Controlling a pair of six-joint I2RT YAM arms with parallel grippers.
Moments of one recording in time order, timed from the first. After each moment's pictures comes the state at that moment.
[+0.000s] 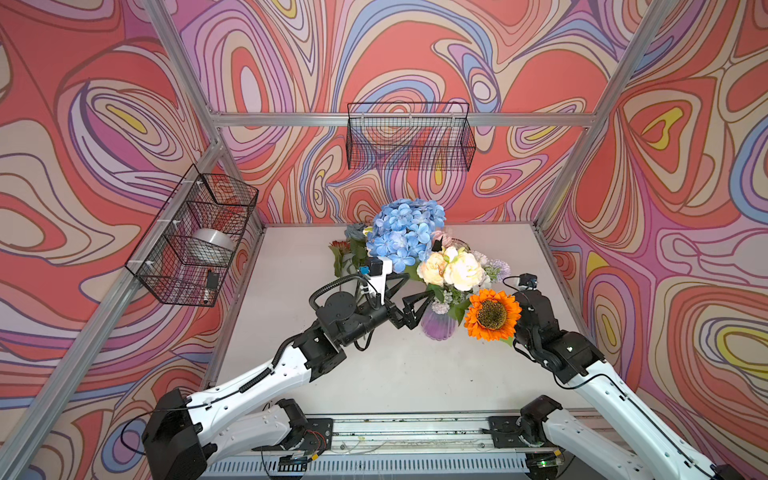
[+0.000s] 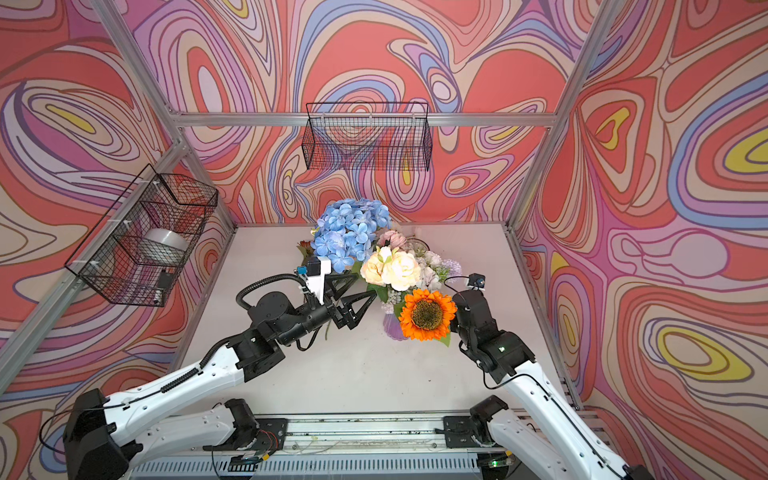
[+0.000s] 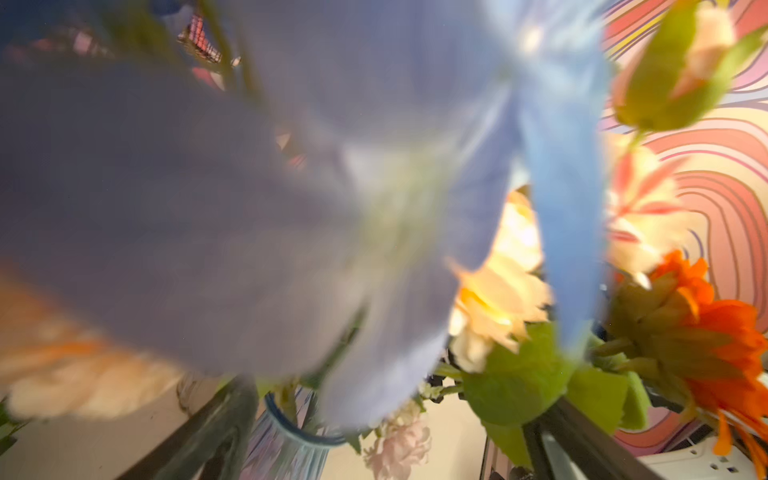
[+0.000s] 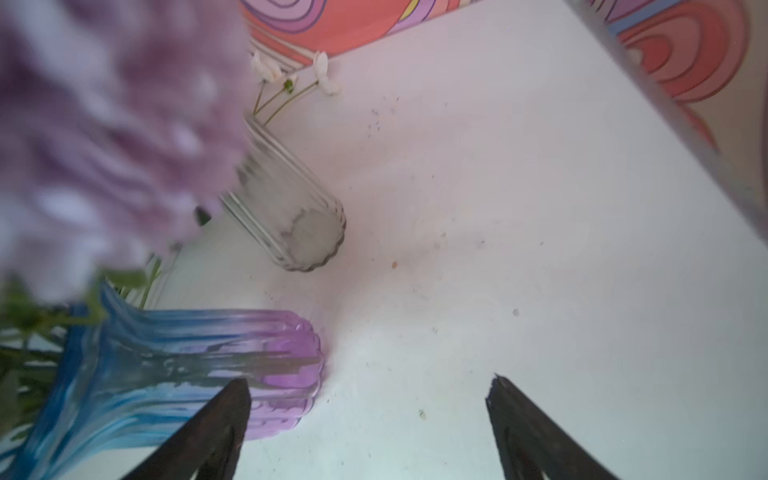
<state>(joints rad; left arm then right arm) -0.87 1.04 0.72 0.40 0.11 -0.50 0.43 0.79 0.73 -0.64 0.27 0.57</state>
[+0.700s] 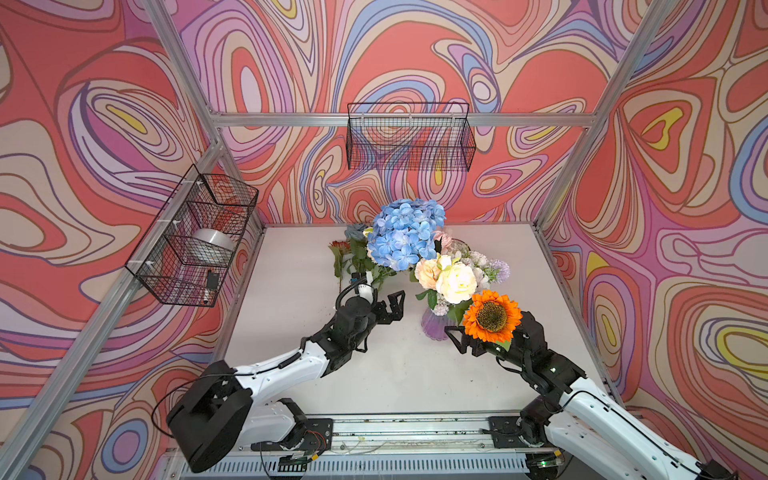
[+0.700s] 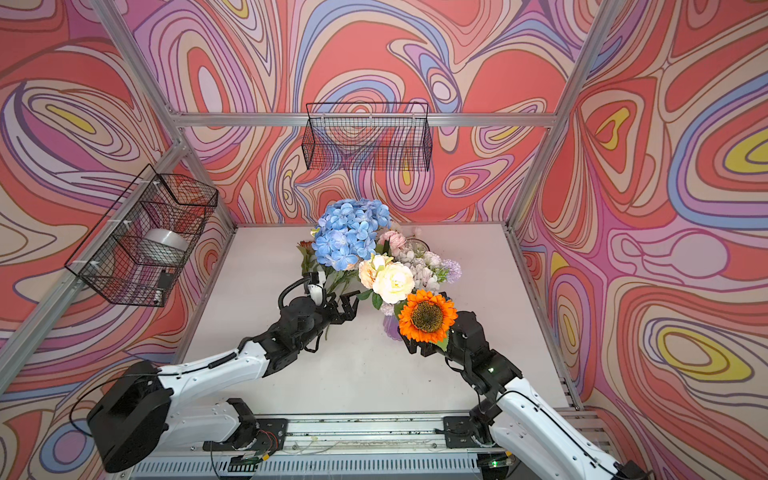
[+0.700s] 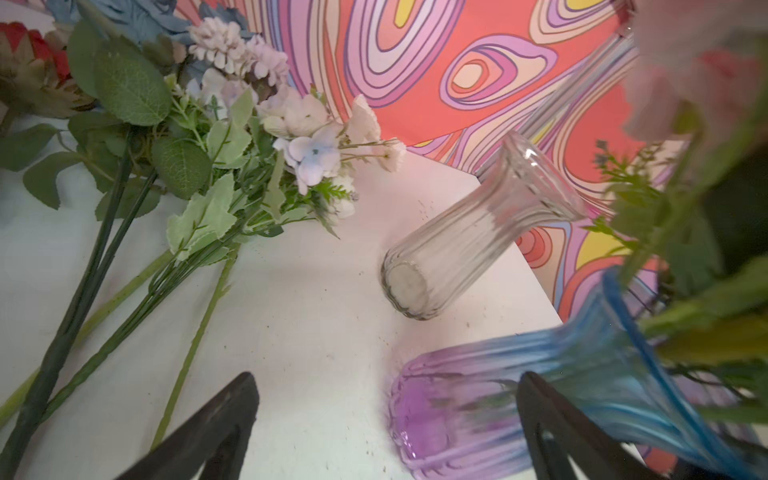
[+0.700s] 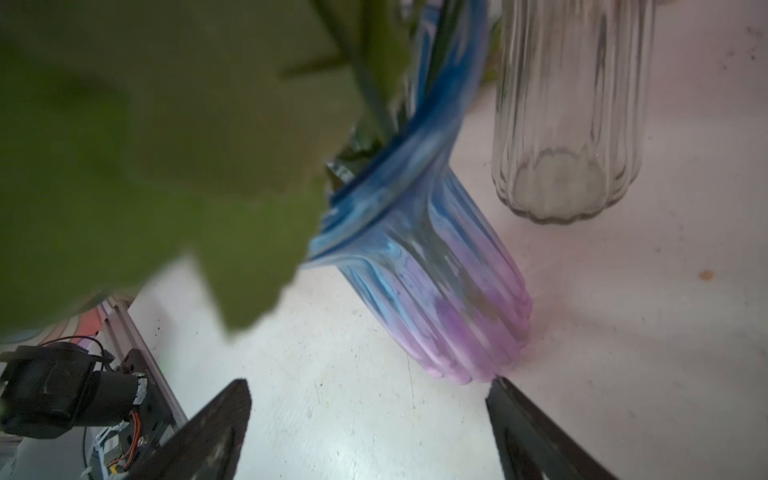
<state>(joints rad) -0.73 1.29 0.56 0.44 -0.18 -0.70 0.52 0.68 0.41 -0.17 -0.24 0.41</state>
